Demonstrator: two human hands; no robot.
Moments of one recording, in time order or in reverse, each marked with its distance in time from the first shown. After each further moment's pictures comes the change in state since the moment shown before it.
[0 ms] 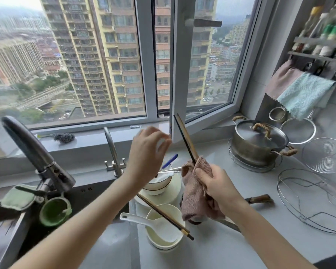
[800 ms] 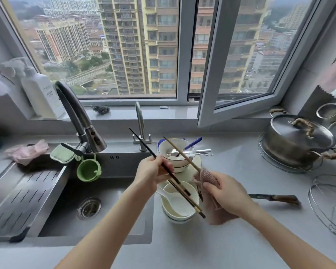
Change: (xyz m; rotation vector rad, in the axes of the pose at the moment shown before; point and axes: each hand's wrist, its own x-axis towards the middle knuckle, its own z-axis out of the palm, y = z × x) left_hand -0.087 -0.018 0.025 -1.016 0.096 -1.289; right_hand -0.017 0.043 -0.002 -0.803 -0.296 -0.183
